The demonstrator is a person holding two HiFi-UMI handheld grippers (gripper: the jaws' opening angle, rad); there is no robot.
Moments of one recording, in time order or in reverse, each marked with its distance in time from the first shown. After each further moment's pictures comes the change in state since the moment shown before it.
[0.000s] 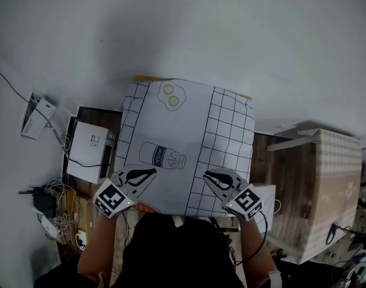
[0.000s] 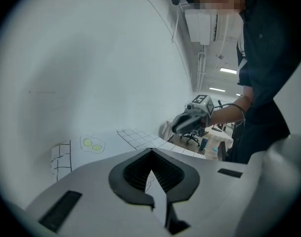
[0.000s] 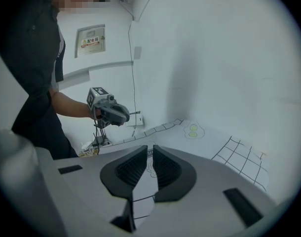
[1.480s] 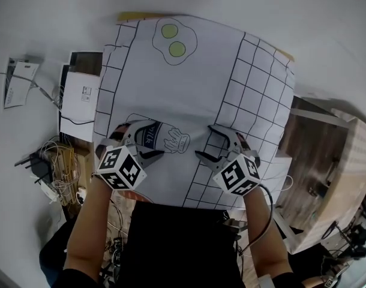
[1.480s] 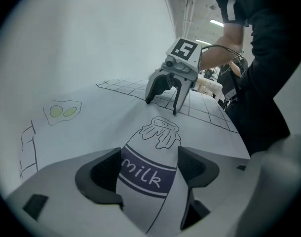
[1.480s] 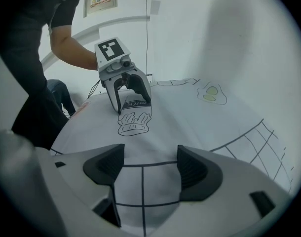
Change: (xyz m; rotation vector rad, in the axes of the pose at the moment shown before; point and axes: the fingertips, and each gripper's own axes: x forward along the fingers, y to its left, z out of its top) left arm 0.121 0.052 -0.152 0.254 0.547 -0.143; right arm 0.118 -0.077 -0.134 -0.240 0.366 0.131
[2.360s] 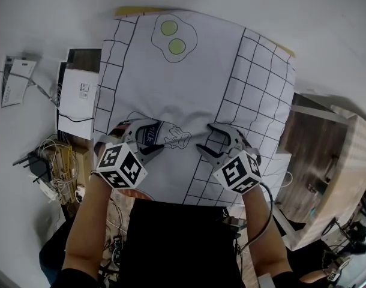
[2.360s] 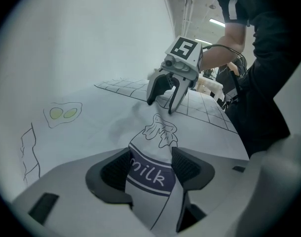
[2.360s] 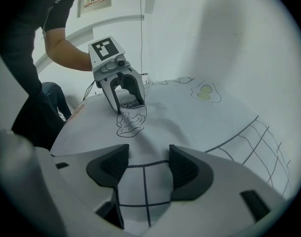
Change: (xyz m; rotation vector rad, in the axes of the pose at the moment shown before) left arm -0.004 0.002 0.003 0.006 0.012 -0.010; right arm -0.002 -0.005 0.004 0.052 0.015 -0.035
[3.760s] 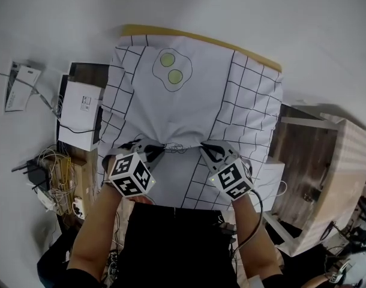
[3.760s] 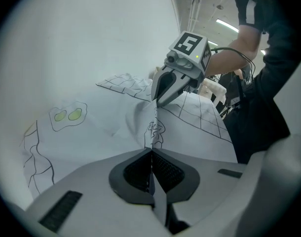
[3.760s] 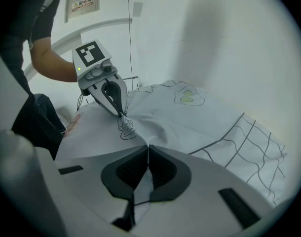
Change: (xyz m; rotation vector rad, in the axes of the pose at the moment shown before) left arm -0.008 -0.020 0.004 -0.066 0.035 -0.009; right arm -0.012 0.006 0.011 0.120 -0.015 -0.077
